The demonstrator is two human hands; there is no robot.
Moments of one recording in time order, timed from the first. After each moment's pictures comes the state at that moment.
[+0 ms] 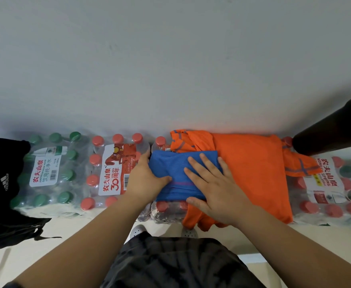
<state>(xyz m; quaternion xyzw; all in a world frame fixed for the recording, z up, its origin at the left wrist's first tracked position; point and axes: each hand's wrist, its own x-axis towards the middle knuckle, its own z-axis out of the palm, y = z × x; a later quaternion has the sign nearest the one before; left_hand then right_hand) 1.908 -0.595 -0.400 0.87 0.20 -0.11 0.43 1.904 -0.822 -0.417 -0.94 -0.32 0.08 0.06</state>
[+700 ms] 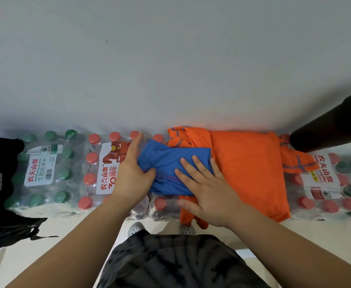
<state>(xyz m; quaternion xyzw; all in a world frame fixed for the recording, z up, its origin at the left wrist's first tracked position) 1.900 -0.577 -0.388 0.84 0.14 -0.03 0.52 1.897 -0.806 -0.413 -0.93 -0.33 0.14 0.06</state>
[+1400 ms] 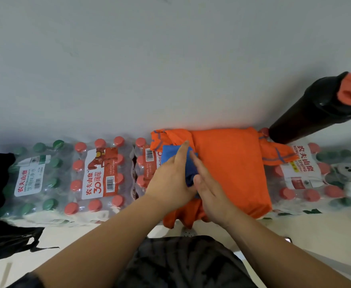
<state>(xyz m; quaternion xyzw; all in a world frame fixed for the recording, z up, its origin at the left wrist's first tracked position) 1.900 -0.695 -0.373 0.94 -0.10 -0.08 0.31 1.877 -0.837 -0.415 -0.75 -0.09 0.12 0.64</state>
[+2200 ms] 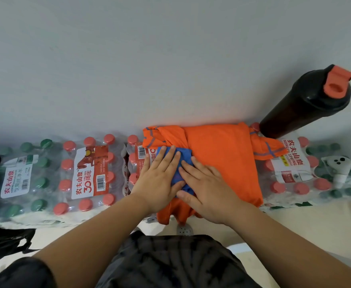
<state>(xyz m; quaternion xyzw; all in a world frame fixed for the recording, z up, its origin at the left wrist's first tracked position) 1.902 -0.668 -0.433 0.97 -0.20 -0.12 0.08 1.880 -0.865 -0.399 -0.94 -0.24 0.16 0.17</state>
